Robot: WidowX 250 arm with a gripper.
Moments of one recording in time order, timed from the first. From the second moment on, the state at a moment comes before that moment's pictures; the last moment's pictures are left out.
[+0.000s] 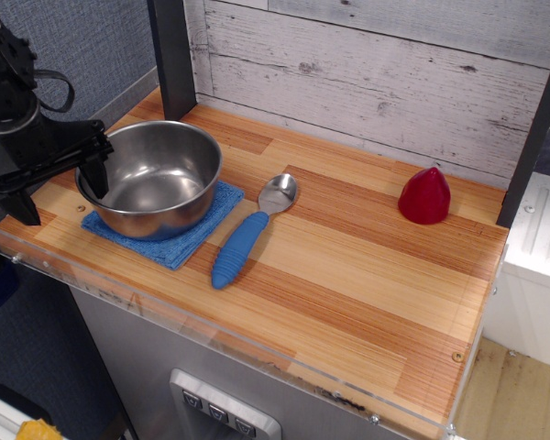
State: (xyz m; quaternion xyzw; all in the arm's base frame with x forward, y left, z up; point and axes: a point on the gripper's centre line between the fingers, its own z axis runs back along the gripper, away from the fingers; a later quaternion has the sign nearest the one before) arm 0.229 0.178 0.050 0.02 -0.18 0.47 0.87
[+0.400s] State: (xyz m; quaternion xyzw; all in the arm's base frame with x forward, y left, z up) arm 0.233 0.177 0.042 0.03 -0.17 0.46 0.87
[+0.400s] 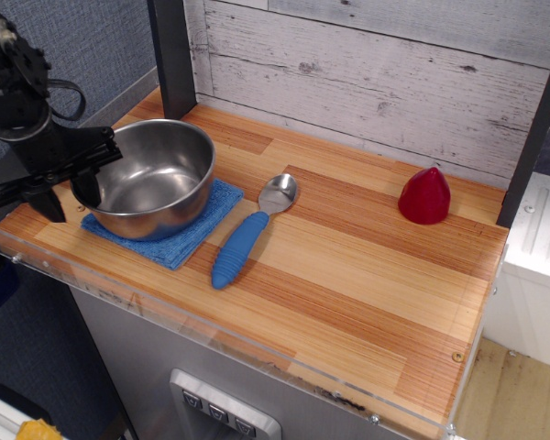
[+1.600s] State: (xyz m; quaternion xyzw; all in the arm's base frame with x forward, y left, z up) arm 0.244 0.175 0.089 0.03 -0.23 0.44 0.87
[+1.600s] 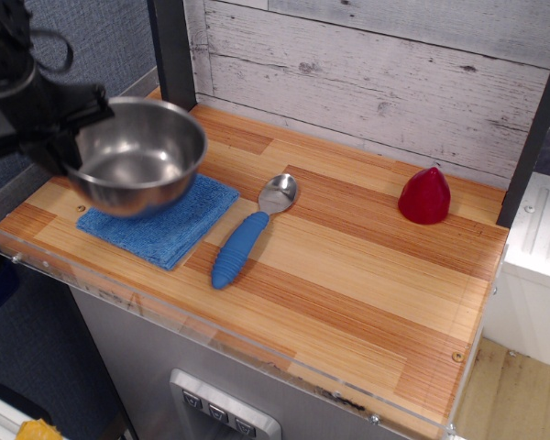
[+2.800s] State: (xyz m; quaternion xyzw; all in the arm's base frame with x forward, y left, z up) arm 0.264 -0.021 0.093 0.00 -0.27 0.22 0.94
